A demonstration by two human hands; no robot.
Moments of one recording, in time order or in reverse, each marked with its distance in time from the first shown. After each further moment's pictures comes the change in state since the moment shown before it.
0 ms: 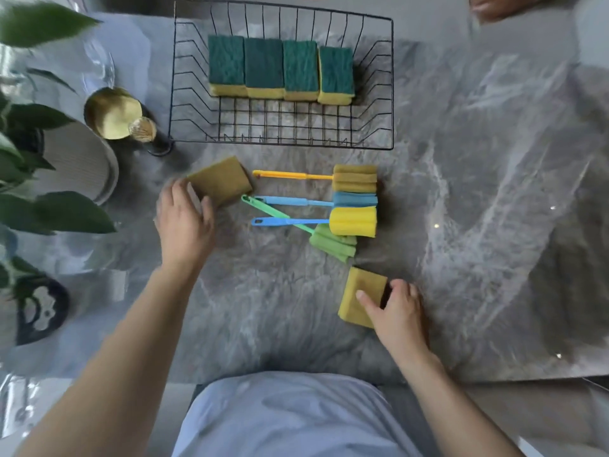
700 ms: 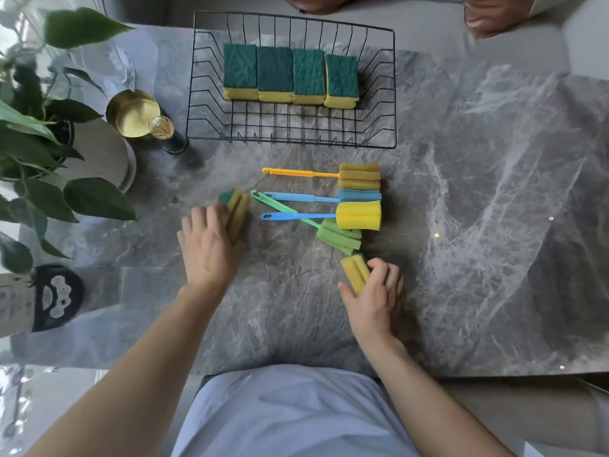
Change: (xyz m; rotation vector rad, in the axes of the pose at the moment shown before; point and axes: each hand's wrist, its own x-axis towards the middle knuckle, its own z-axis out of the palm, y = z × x) left_hand -0.054 -0.012 0.010 0.188 0.061 0.182; right_hand -0.017 -0.036 0.039 0.028 0.356 -0.197
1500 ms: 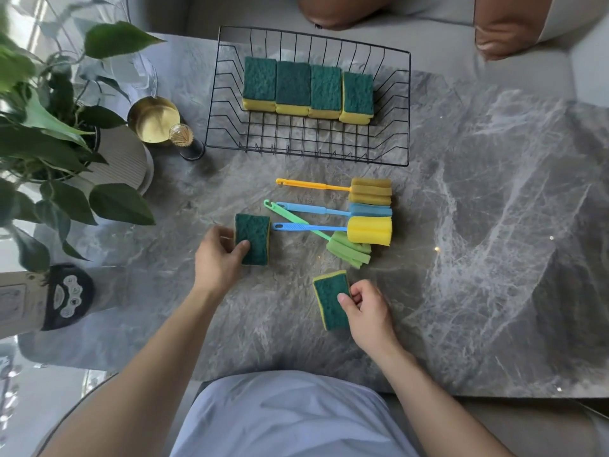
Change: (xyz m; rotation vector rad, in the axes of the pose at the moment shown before) left_hand 0.002 -0.006 -0.012 -0.621 -0.279 -0.496; right_hand 0.005 -0.006 0.005 0.322 -0.331 -0.011
